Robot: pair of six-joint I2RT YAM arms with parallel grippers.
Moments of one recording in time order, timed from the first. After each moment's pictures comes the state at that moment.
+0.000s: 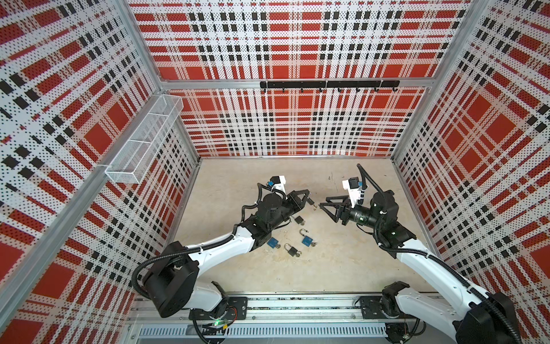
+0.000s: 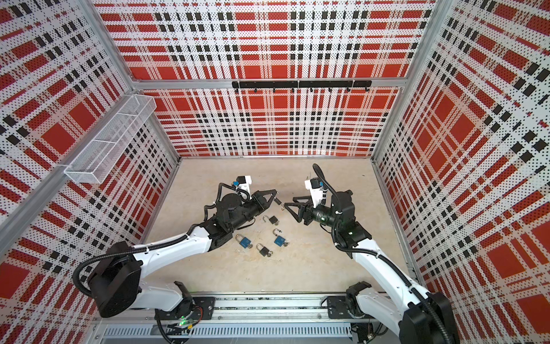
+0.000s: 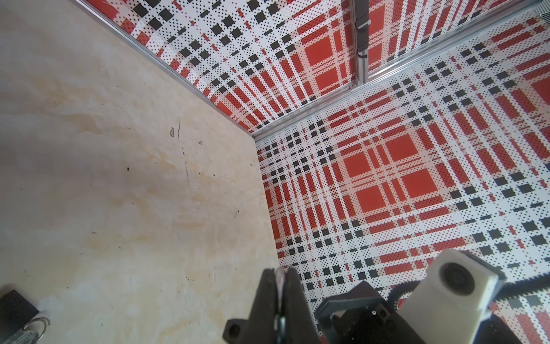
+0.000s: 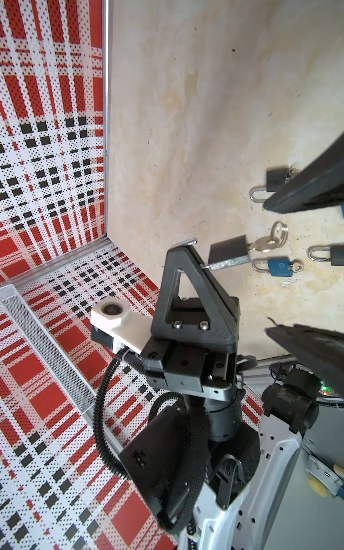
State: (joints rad) left arm -0.78 1.40 0.81 0.50 0.00 -1.10; right arm 0.43 1.03 0.67 0.19 -0.61 0.38
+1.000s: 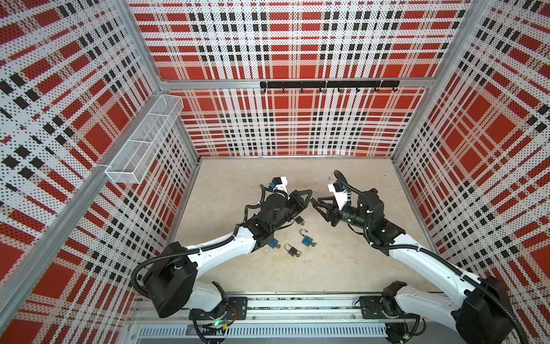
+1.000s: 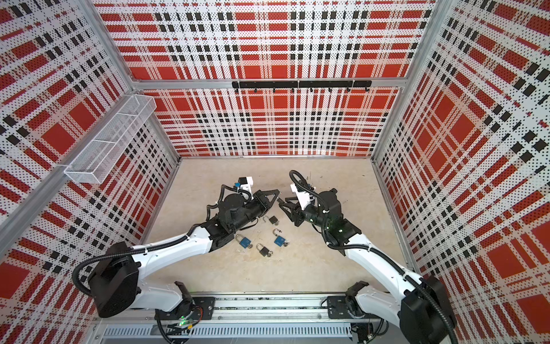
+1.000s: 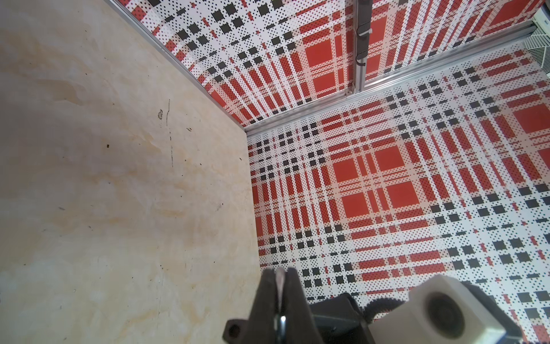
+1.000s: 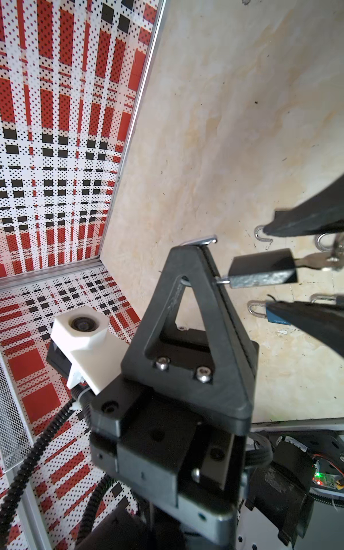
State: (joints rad) left arm -0.81 1.40 0.84 0.47 -0.03 -1.21; right arm 0.55 1.12 0.72 0.16 -0.41 0.15
